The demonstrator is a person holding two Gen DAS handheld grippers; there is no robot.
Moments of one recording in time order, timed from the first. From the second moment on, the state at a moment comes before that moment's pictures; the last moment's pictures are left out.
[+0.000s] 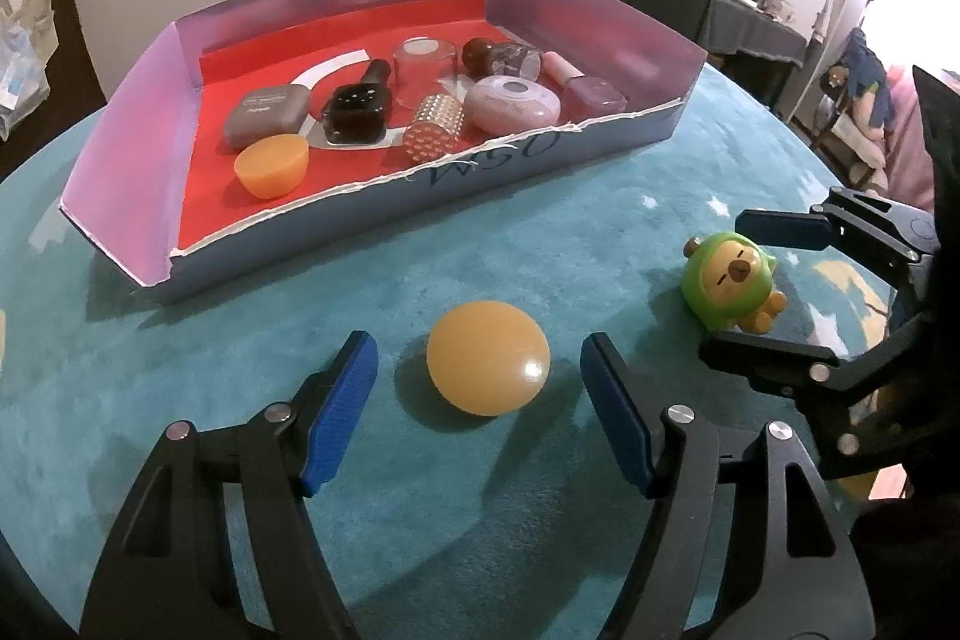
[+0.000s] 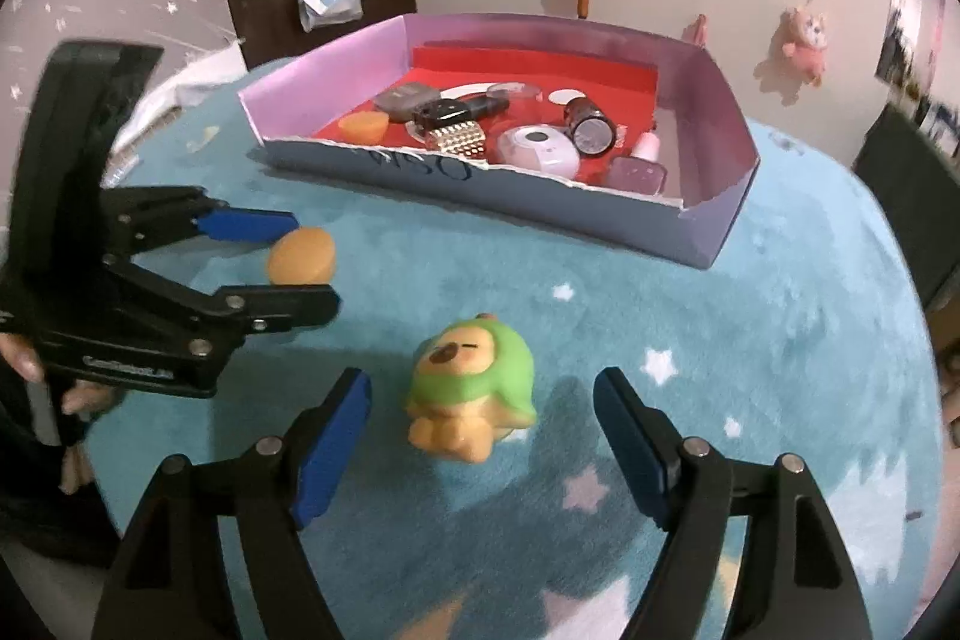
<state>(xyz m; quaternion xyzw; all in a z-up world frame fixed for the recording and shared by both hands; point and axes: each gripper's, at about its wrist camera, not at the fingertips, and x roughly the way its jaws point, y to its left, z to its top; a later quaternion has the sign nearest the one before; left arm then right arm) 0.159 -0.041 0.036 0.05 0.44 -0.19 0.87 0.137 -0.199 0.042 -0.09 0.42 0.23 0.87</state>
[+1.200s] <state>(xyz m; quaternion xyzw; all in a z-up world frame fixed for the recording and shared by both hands) 0.240 -0.041 0.121 0.04 0.39 -0.22 0.89 0.215 -0.196 0.120 -0.05 0.37 0.25 0.89</state>
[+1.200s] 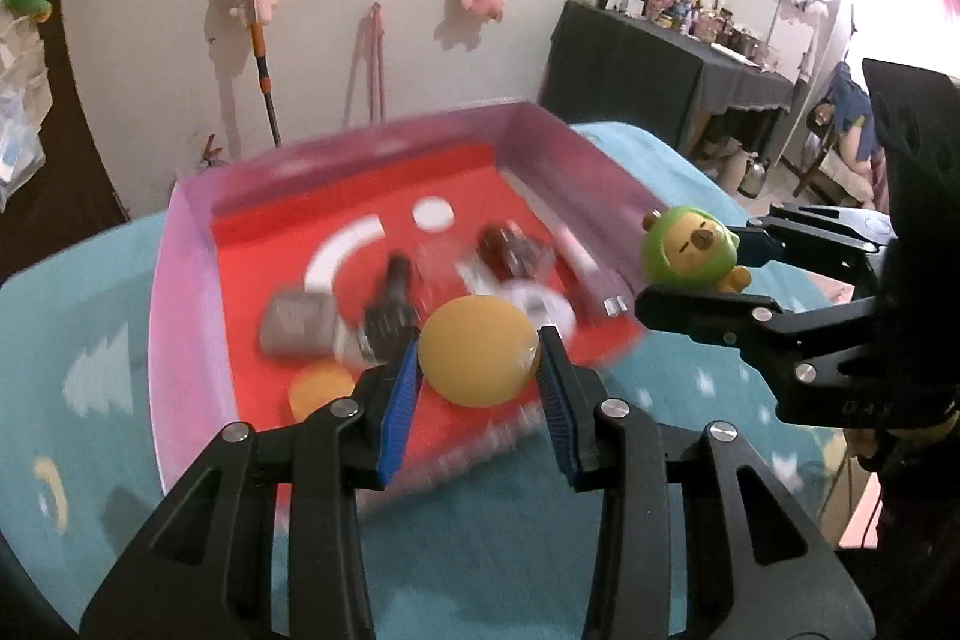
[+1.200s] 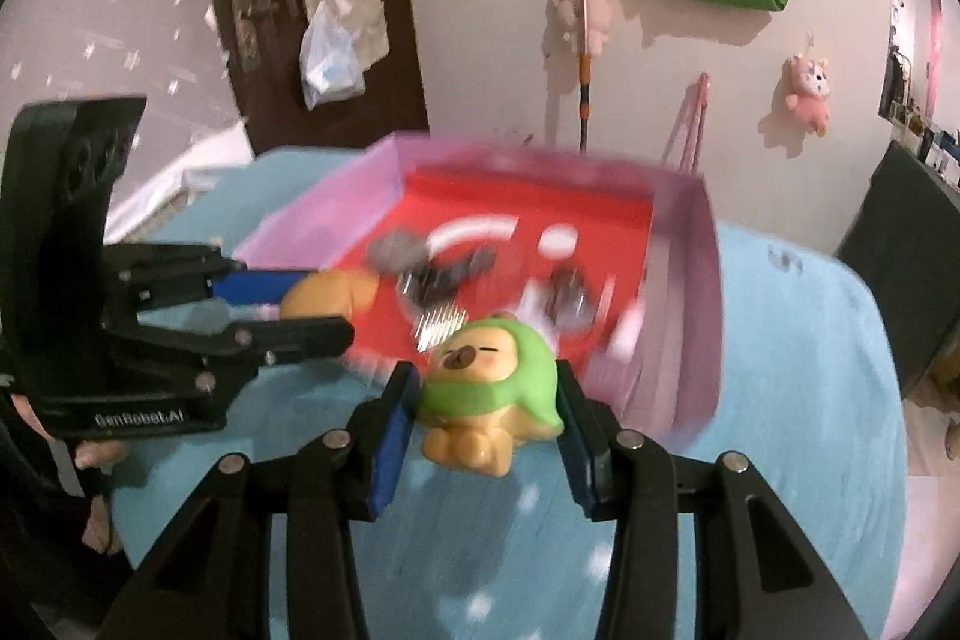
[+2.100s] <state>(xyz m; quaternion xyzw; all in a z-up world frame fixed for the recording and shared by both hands) 0.415 -0.044 0.051 0.09 0.54 -0.14 0.82 0.433 -0.149 0.053 -0.14 0.56 0.19 0.80</state>
